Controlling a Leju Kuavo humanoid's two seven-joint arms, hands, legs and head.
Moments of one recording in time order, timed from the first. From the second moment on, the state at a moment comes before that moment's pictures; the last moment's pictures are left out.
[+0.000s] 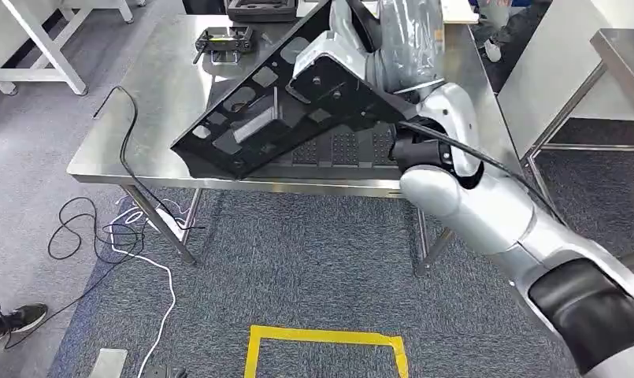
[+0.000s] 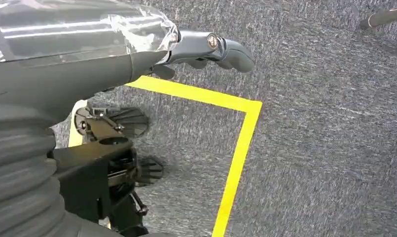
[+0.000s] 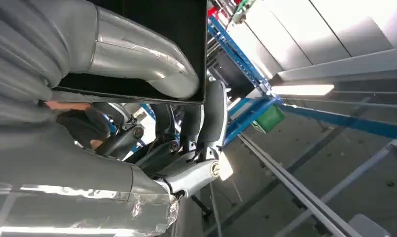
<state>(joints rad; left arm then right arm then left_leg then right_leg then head) -0.19 -0.04 -0.90 -0.35 0.65 0.36 -0.50 -0.99 -0.33 0.61 -1.79 0.46 -0.50 0.24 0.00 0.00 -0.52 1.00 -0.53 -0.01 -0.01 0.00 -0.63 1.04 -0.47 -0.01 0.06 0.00</state>
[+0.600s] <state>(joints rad) -0.19 -0.04 -0.90 -0.35 0.65 0.37 -0.50 -1.00 -0.34 0.61 -1.79 0.46 -0.50 0.26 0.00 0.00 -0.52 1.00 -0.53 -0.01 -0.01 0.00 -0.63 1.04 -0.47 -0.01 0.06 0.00</state>
